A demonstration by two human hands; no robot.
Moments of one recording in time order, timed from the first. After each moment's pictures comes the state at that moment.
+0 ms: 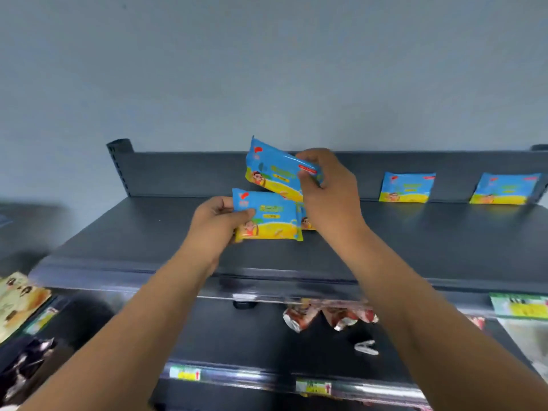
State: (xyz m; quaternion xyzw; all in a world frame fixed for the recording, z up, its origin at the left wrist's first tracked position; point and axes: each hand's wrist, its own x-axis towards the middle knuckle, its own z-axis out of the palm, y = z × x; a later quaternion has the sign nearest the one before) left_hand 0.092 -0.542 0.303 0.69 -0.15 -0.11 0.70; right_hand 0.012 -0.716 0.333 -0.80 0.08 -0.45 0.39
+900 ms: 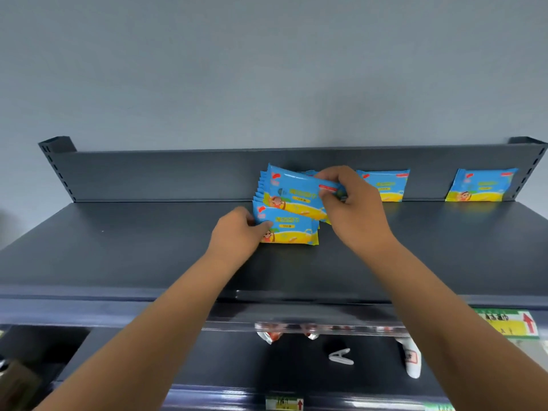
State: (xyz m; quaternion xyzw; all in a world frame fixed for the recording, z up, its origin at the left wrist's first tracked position) left_hand 0.119 -0.684 0.254 0.90 -0.21 -0.02 0.39; right_hand -0.018 -0.849 0.298 -0.81 0.12 -0.41 0.41
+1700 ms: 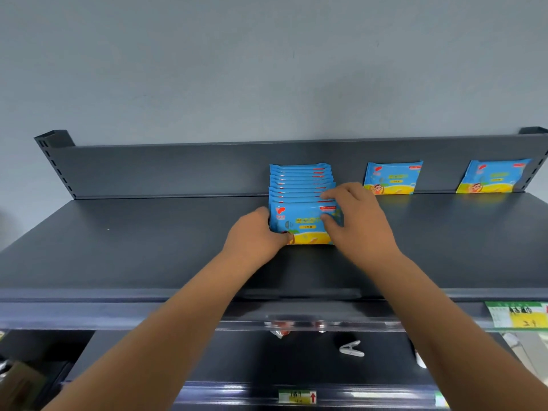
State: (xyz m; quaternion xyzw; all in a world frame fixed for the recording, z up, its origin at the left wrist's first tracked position) left_hand 0.109 -0.673 0.266 0.90 -0.29 -0.06 0.31; right_hand -0.005 -0.843 0.259 -0.92 0.17 -0.32 0.14
